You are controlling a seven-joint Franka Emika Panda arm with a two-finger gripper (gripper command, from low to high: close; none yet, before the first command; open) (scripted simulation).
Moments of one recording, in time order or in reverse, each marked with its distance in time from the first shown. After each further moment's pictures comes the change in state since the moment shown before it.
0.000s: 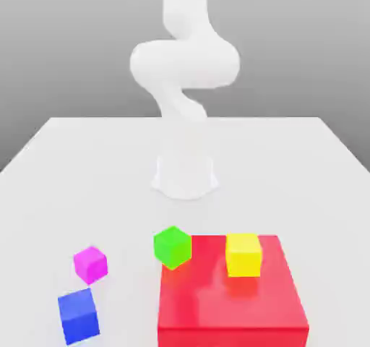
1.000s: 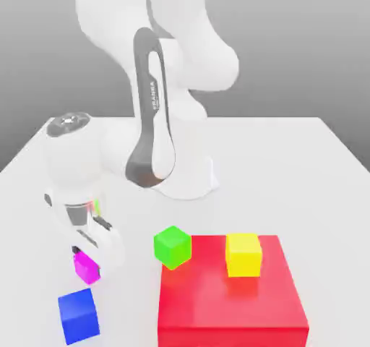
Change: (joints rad) arm -0.391 1.020 -0.038 -0.393 0.153 0.691 0.112
